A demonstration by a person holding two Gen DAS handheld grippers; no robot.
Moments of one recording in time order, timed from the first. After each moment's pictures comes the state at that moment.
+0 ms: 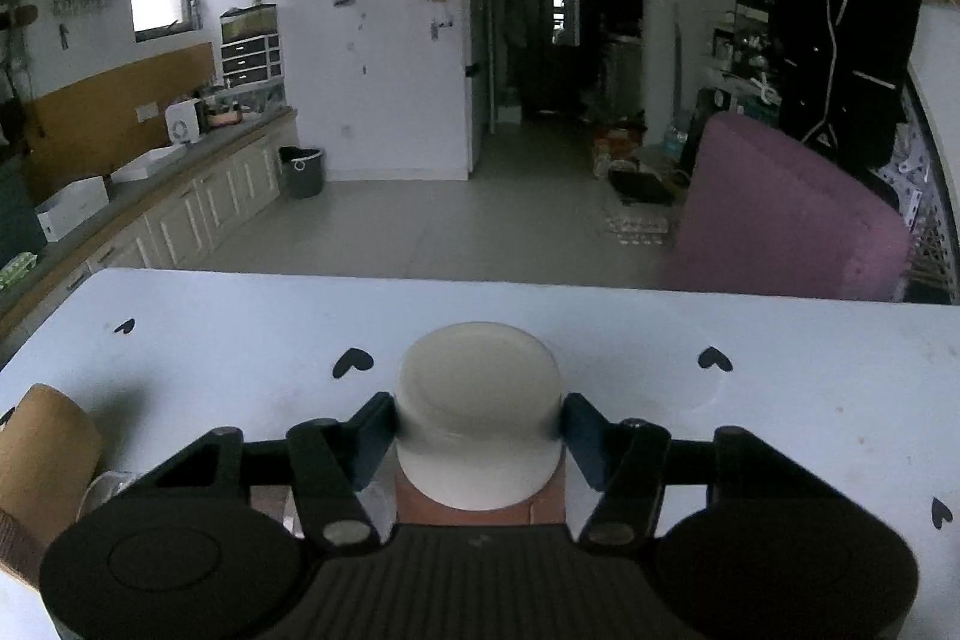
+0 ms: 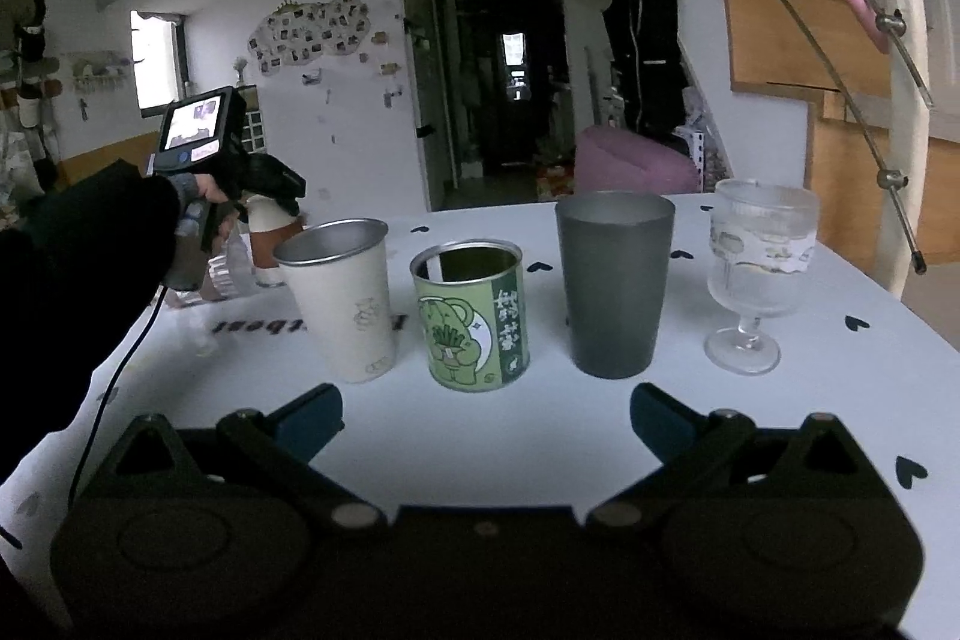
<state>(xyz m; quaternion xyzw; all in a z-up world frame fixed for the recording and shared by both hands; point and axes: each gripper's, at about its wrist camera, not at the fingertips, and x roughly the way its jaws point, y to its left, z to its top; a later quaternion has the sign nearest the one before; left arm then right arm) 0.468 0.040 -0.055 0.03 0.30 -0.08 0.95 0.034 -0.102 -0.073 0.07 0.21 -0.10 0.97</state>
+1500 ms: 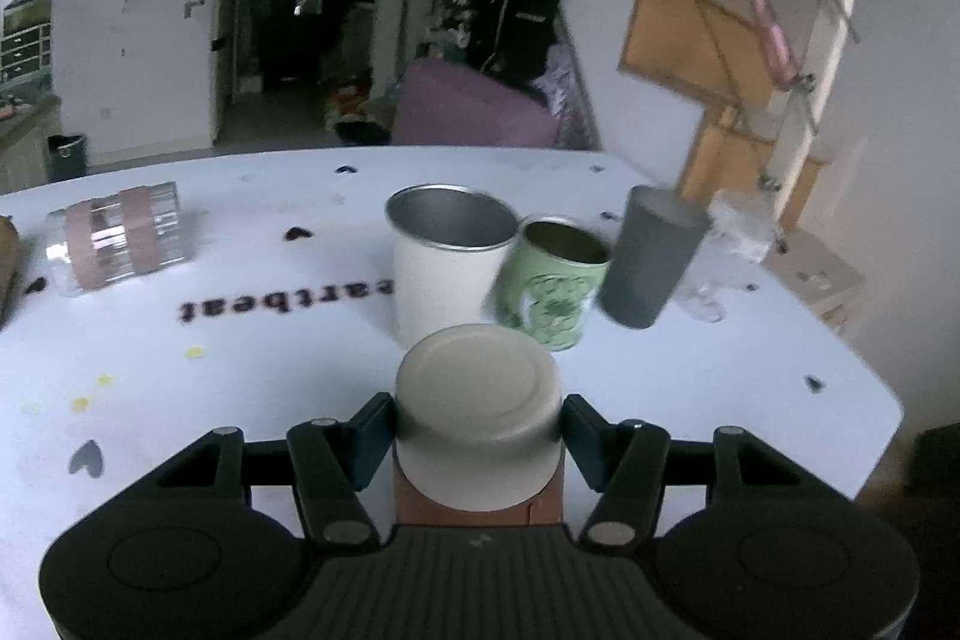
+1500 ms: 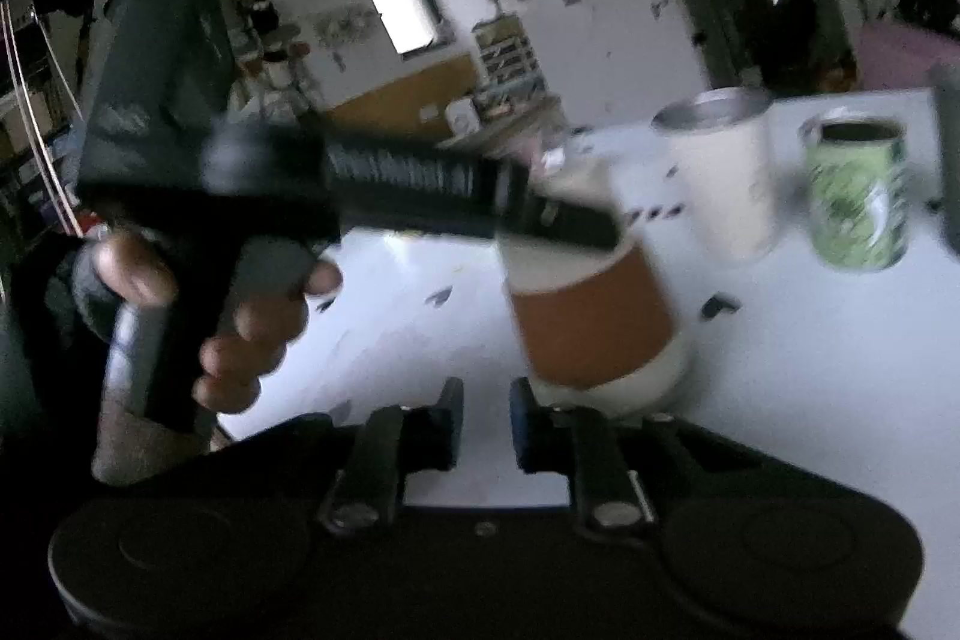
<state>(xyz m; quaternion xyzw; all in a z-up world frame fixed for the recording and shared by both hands) 0.147 0.084 -0.043 0.01 0.32 -0.36 0.88 0.049 -0.020 -0.102 0.15 0.27 0.22 0.92</state>
